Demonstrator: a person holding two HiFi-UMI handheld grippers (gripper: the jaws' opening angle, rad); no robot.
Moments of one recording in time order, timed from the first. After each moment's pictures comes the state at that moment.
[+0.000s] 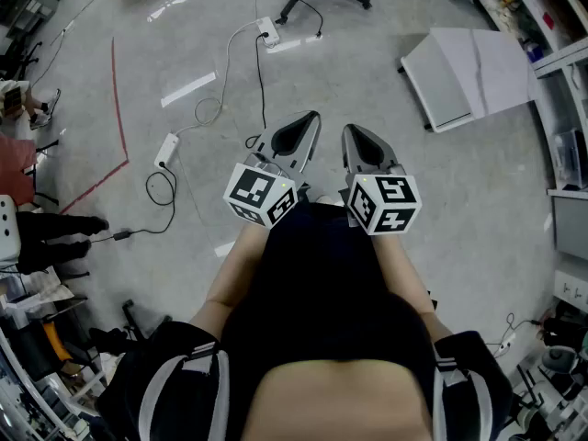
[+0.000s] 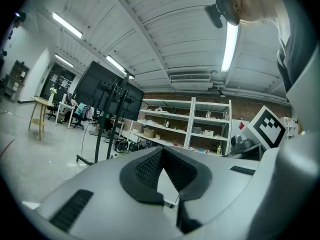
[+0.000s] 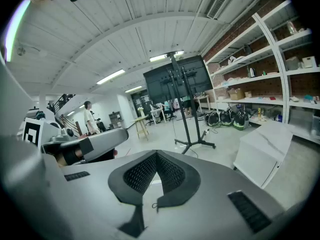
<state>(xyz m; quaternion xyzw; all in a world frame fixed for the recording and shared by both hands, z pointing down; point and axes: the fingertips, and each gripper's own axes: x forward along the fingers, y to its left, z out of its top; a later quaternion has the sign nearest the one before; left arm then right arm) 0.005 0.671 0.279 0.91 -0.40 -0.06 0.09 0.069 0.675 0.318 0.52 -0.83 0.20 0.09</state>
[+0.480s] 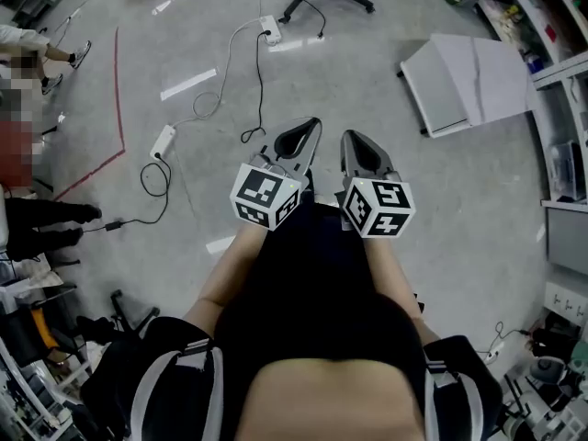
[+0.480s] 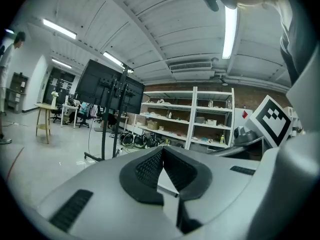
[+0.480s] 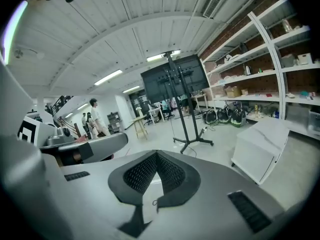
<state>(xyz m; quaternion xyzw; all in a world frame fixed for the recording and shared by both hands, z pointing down) 0.021 0.696 0.292 0.90 -0.42 0.01 0.09 0.083 0.699 0.325 0.53 -0.82 0.22 0.08</state>
